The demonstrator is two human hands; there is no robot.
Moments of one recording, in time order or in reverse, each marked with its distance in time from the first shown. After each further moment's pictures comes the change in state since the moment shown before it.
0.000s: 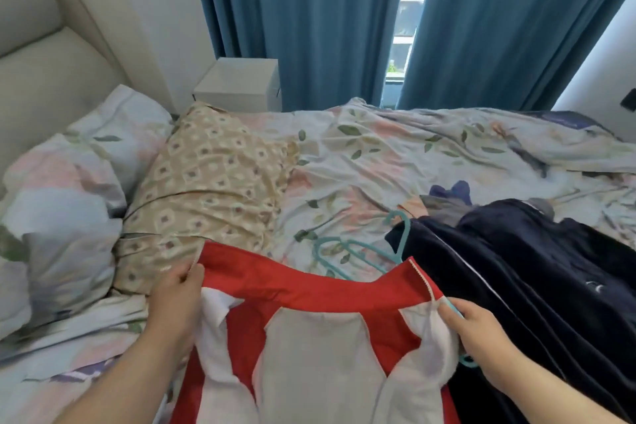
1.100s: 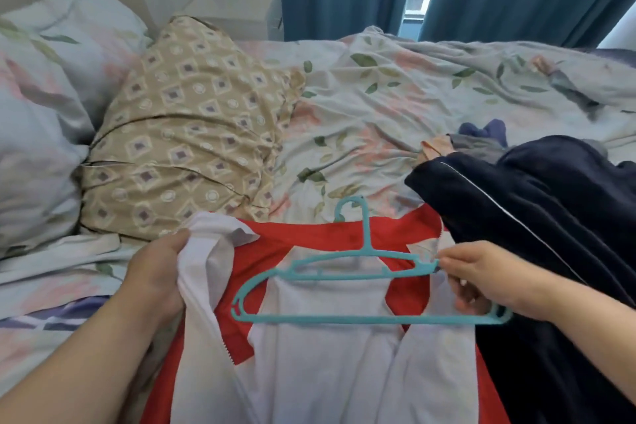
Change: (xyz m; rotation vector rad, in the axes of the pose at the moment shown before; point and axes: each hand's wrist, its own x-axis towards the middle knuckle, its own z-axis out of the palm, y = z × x) left_hand 0.006 -0.064 0.011 -0.511 -0.101 -0.527; right_hand 0.048 0.008 0.033 -0.374 -0.323 0.002
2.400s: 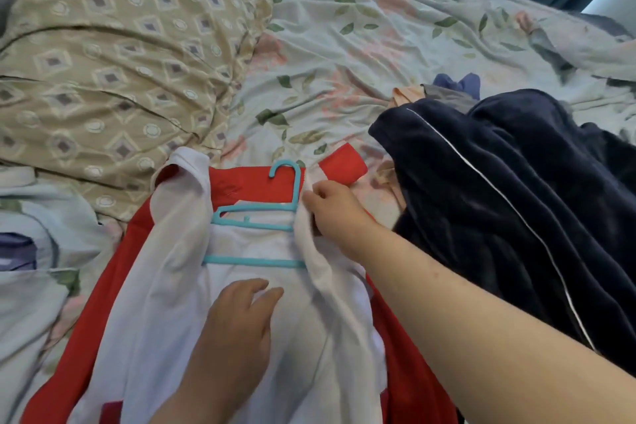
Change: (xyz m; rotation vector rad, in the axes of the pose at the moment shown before) left_hand -0.063 -0.205 0.014 1.492 -0.155 1.105; right_hand 0.059 -0.039 0.118 0.144 0.137 -0.152
